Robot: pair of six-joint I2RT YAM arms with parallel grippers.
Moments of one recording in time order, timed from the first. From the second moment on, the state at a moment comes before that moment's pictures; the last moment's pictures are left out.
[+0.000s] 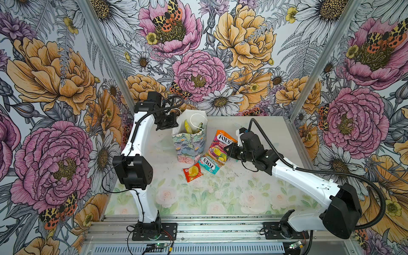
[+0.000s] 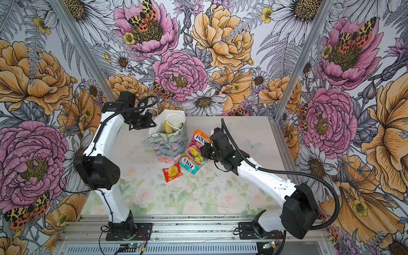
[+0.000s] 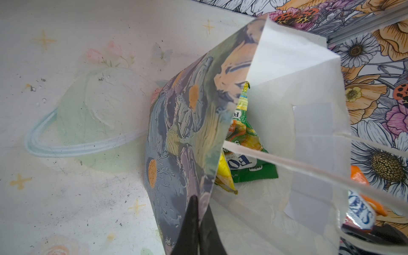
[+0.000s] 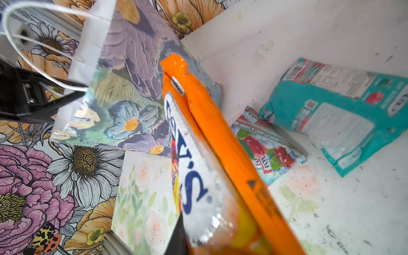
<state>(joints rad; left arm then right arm) -0.03 1.92 2.09 -1.28 0.41 -0.14 0.64 1.36 1.11 -0.35 -0.08 0.80</state>
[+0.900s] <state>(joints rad) -0.03 1.92 2.09 -1.28 0.42 -0.14 0.49 1.68 1.74 -0.45 -0.06 0.50</state>
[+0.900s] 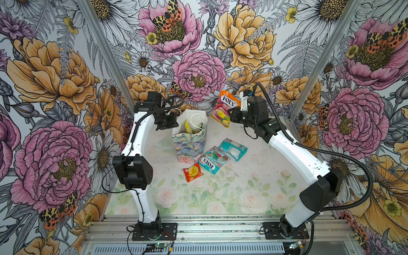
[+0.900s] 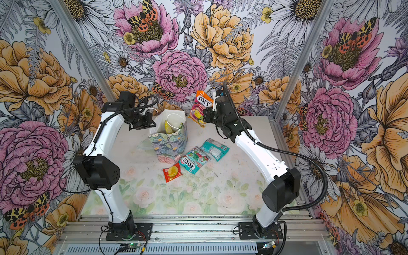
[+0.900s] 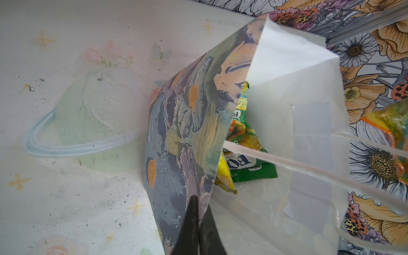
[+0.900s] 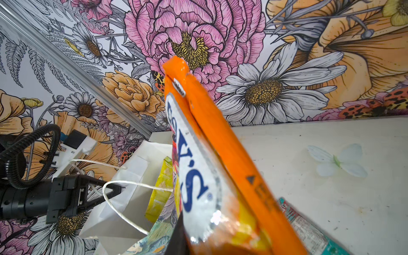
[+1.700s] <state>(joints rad) -0.03 1.92 2.08 -1.28 0.42 -0.14 0.49 2.17 2.48 -0.48 -0.15 0.46</state>
